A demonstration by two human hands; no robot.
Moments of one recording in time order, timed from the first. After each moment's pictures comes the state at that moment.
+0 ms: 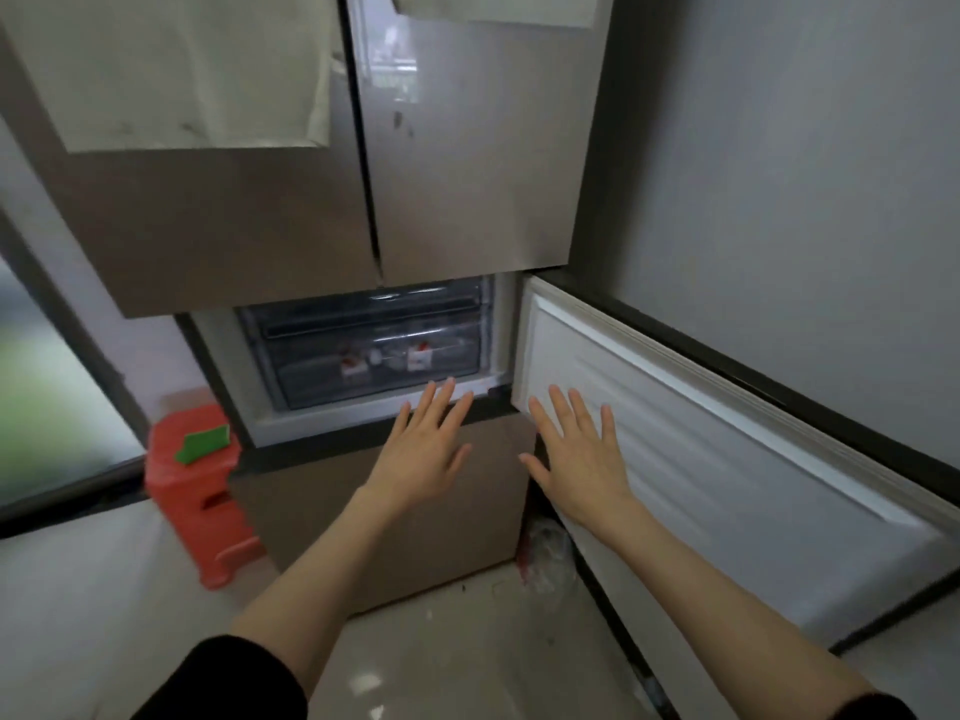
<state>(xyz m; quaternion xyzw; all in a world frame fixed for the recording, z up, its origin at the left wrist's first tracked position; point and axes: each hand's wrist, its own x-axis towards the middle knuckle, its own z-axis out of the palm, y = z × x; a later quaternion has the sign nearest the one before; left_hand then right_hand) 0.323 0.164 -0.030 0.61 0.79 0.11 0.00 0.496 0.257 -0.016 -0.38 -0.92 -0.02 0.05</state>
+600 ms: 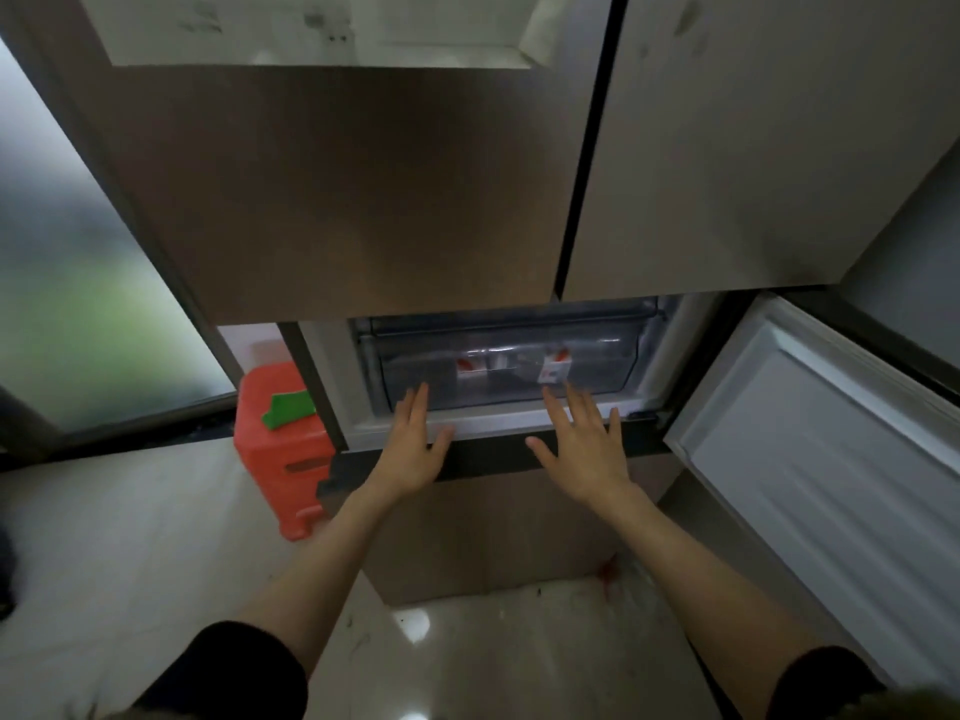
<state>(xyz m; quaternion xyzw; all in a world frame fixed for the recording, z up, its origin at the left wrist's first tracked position) 0.080 0.172 -0.109 0.35 0.85 0.33 0.21 0.229 0.326 -0.107 -0.32 -0.94 0.09 0.00</state>
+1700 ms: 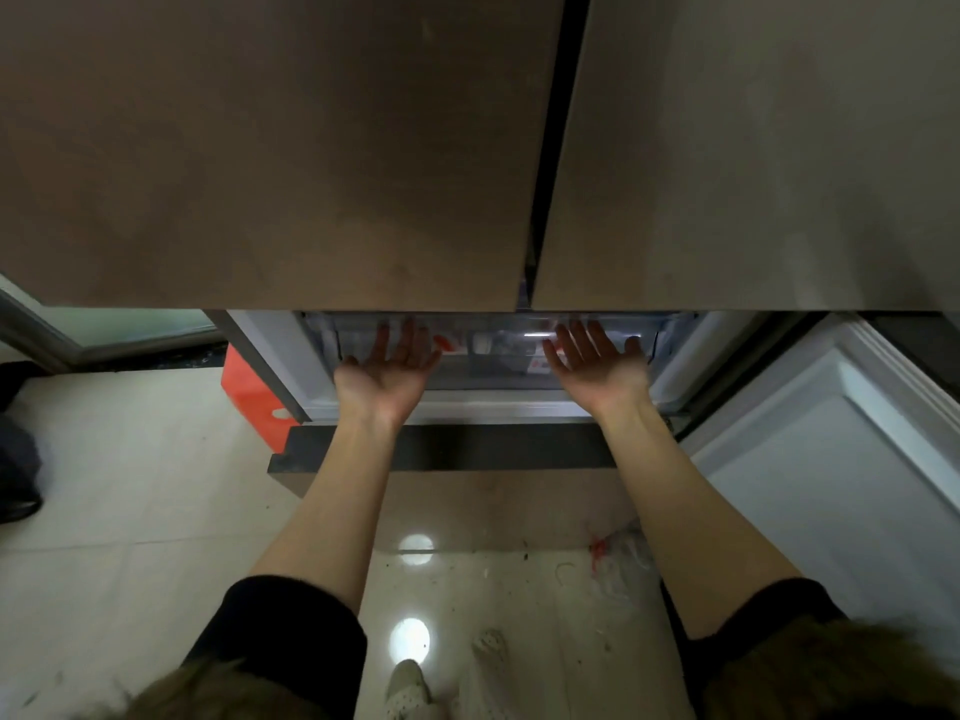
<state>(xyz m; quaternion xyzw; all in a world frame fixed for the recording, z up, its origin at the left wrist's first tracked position) 0.033 0.277 -0.104 -0.24 0.20 0.89 0.34 0.159 0.458 -0.106 -0.34 -0.08 0.91 0.24</state>
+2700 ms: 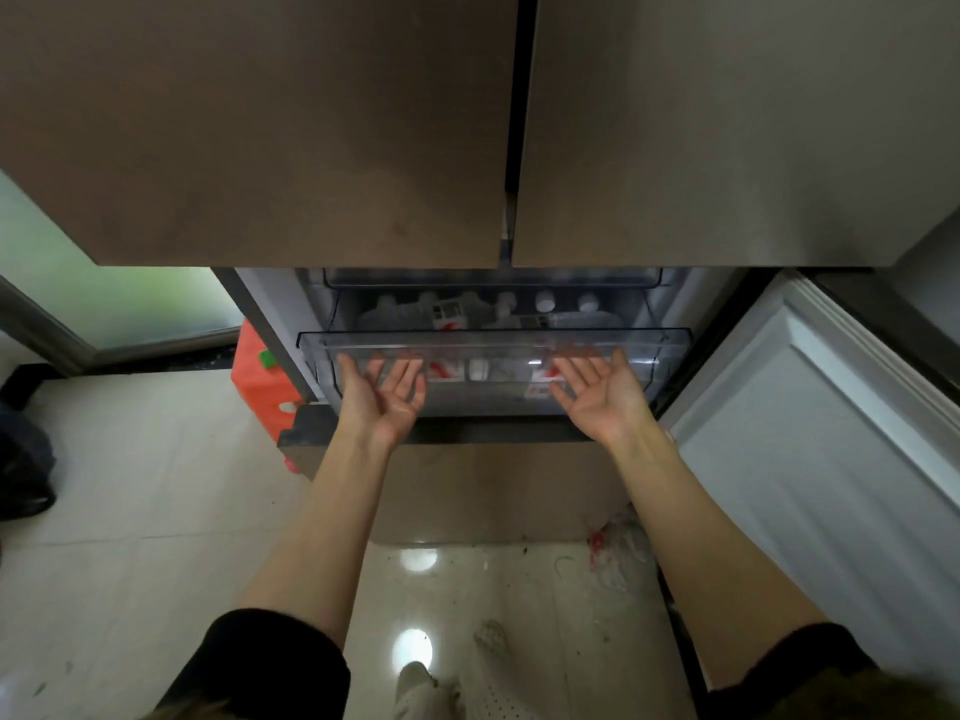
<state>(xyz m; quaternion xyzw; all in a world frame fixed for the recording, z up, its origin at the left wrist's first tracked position) 0.089 0.241 -0.109 -0.21 0.35 0.85 0.33 0.220 0.424 -0.104 -0.39 -0.22 0.87 0.19</state>
